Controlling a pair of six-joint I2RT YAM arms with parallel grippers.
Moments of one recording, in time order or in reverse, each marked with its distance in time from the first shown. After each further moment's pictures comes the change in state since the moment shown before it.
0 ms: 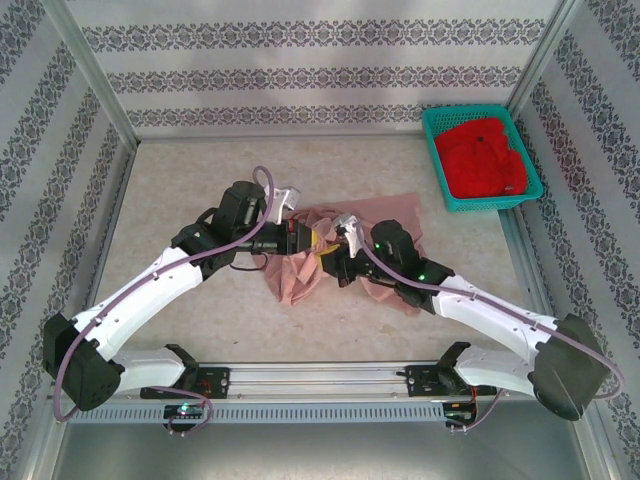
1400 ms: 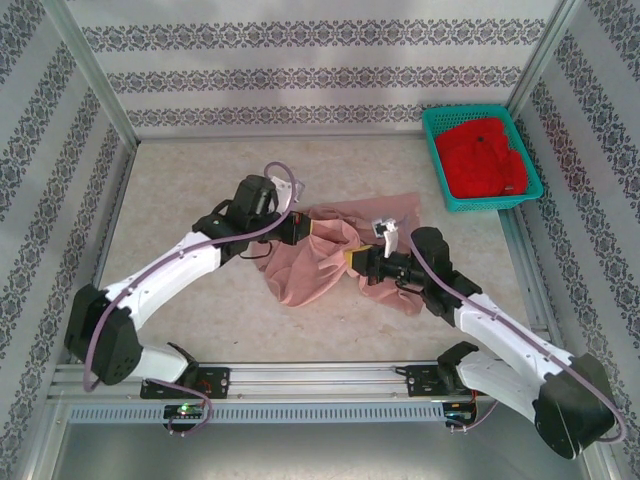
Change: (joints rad) left arm 0.059 0.137 -0.010 0.105 -0.105 0.226; right arm -0.216 -0.191 -0.174 0.009 -0.106 0.106
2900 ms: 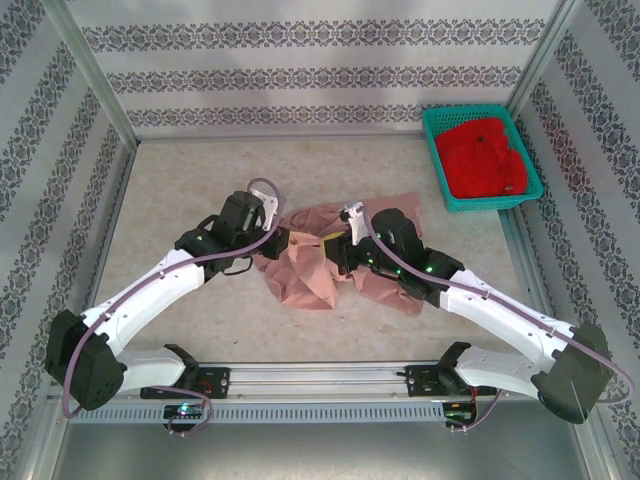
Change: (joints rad) left arm -0.002 -0.126 -0.114 -0.142 -0.269 0.075; right arm 0.247 0.174 0.348 -0.222 0.262 -0.058
